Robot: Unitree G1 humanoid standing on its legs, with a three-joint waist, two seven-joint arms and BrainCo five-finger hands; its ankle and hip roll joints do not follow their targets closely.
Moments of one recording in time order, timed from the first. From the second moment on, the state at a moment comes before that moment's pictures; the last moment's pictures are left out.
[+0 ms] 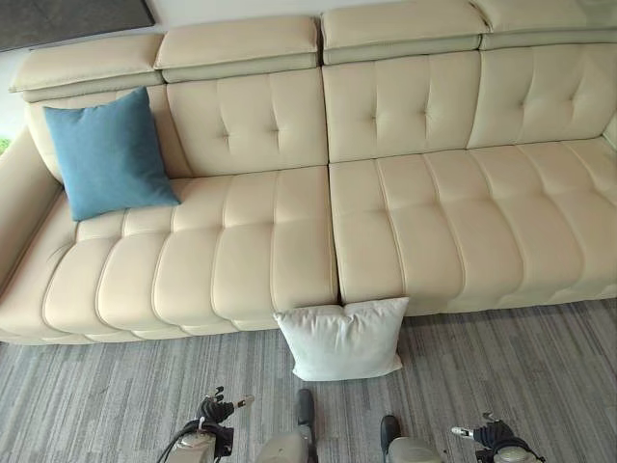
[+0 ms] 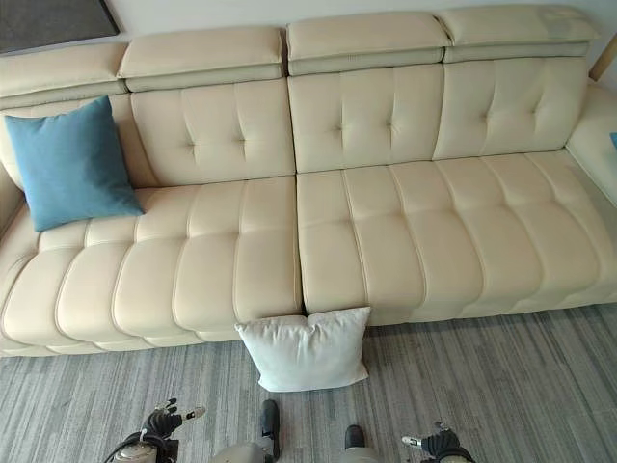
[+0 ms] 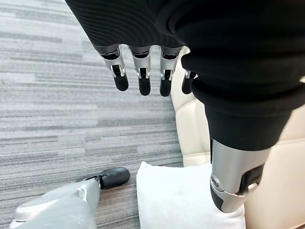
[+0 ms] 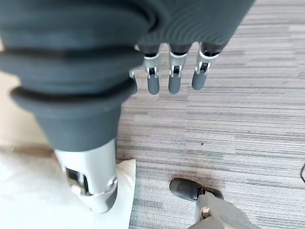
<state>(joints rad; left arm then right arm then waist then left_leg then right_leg) 0.01 0.28 -0.12 1.00 -0.22 -0.01 0.12 -0.03 -0.35 0.19 1.13 0.12 0.05 -0.19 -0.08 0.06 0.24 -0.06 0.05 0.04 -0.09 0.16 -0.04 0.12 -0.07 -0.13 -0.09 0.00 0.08</state>
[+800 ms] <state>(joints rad) -0.86 0.66 -0.28 1.05 -0.26 -0.05 0.39 -1.13 -0.60 0.34 0.86 0.20 -0.01 -0.61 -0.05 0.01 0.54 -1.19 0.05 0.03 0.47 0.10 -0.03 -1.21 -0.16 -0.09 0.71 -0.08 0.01</state>
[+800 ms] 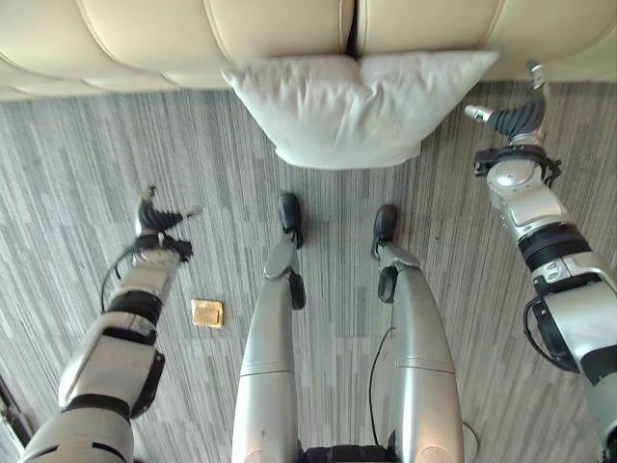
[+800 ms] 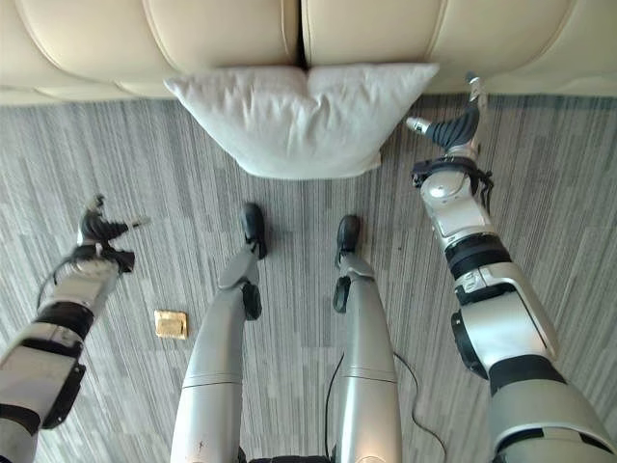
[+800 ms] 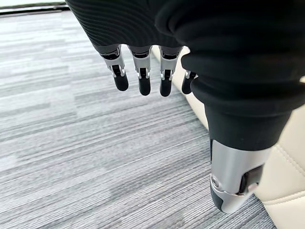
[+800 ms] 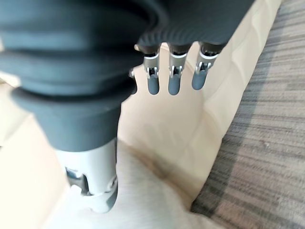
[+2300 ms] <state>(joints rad) -0.93 0.29 -0.31 0.54 -0.79 -0.24 0.49 -0.89 -0.22 0.15 0.53 0.95 -0.48 -0.48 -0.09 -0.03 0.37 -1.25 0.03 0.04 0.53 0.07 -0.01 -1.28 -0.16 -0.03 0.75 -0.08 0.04</state>
